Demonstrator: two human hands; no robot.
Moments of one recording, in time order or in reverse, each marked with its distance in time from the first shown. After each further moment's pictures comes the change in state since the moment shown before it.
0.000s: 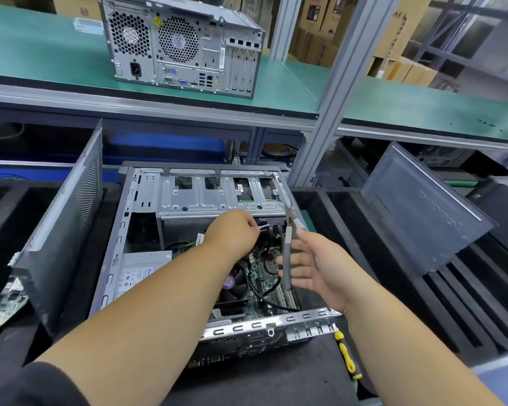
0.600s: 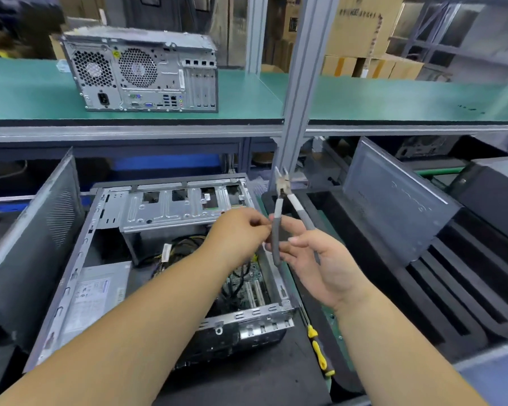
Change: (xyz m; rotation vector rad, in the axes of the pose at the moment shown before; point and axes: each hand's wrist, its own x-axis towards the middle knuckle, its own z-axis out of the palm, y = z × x) left_hand -0.044 0.095 0.017 -0.325 -0.004 0.135; right_hand -0.021 0.012 -0.070 0.375 -0.242 -0.475
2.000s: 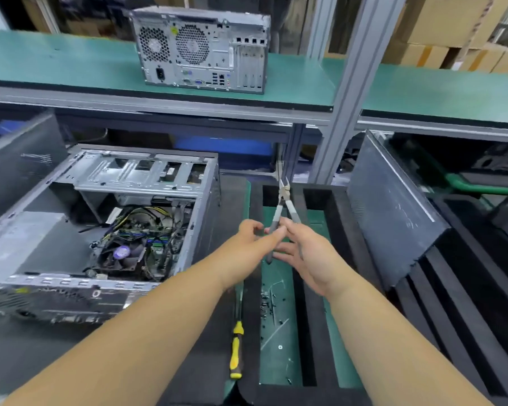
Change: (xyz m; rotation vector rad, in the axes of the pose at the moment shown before) left_hand -0.039 -0.034 0.031 -0.199 -0.082 -0.343; right_hand 0.042 0.037 -0.025 -0.265 -0.103 0.206
